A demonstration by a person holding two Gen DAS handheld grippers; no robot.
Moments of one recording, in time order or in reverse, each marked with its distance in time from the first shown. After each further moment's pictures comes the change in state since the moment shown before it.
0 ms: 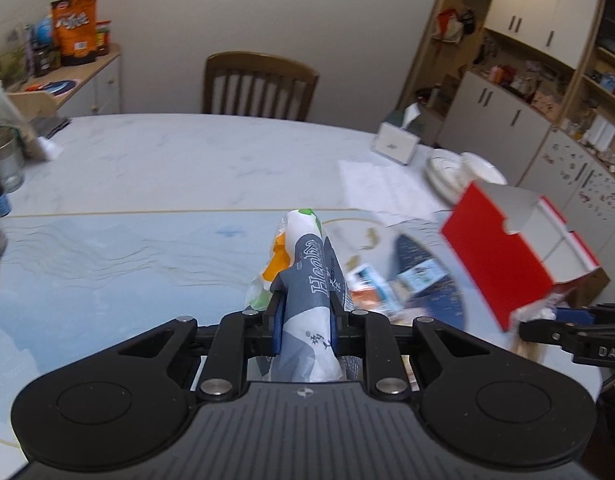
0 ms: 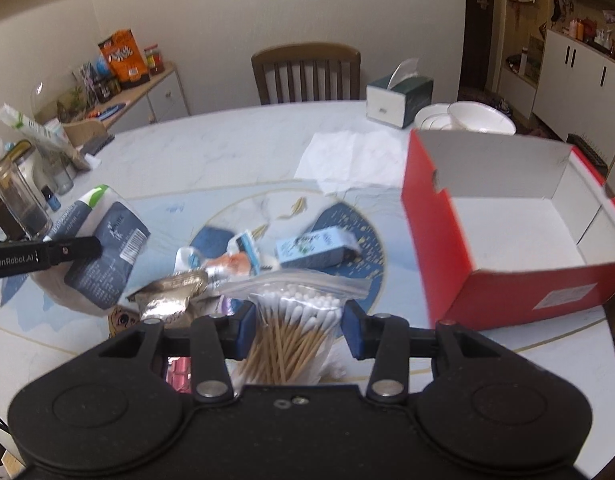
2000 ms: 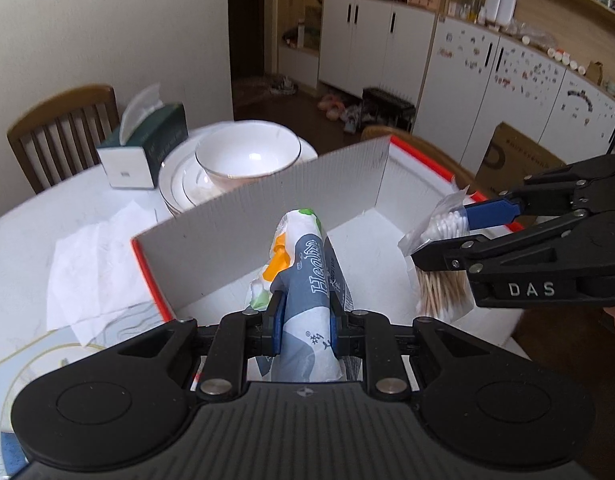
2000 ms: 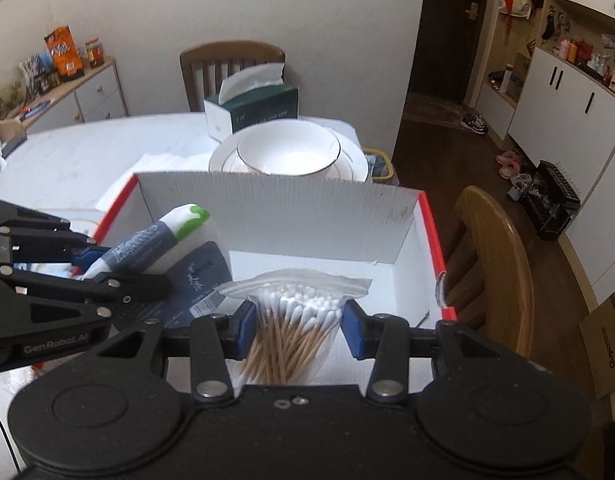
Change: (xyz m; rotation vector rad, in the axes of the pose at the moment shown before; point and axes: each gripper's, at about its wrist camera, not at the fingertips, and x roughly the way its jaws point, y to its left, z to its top) left arm 0.203 -0.333 0.056 0.405 0.134 -0.134; right arm 0.046 -0.263 0.081 -0.124 0.044 -0.075
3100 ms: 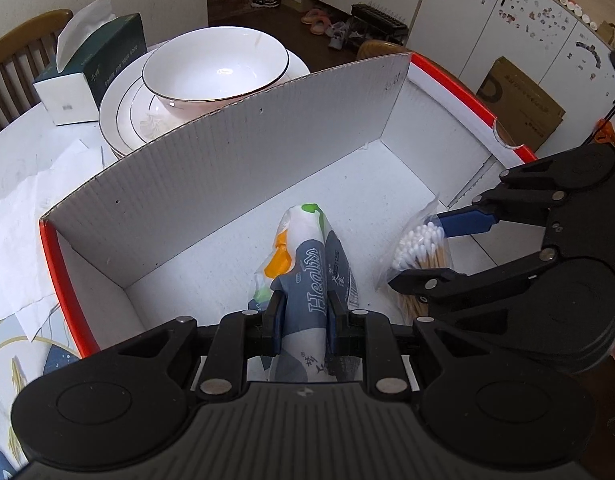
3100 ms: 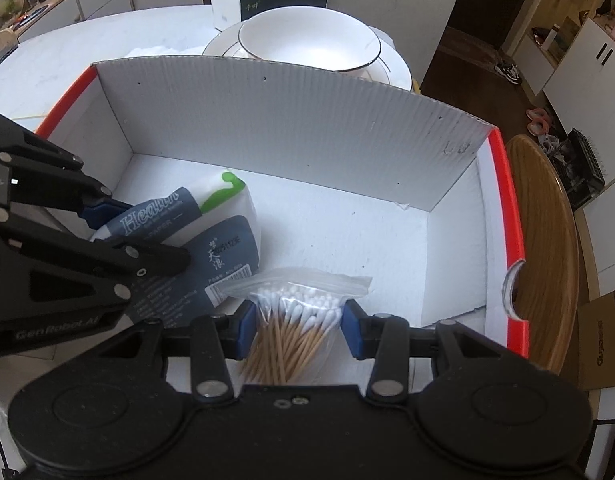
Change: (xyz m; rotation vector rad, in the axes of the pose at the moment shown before) left arm 0.080 0.009 0.019 -0.009 0.274 -0.079; right arm 0.076 0.002 0.000 -0.124 0.284 0.017
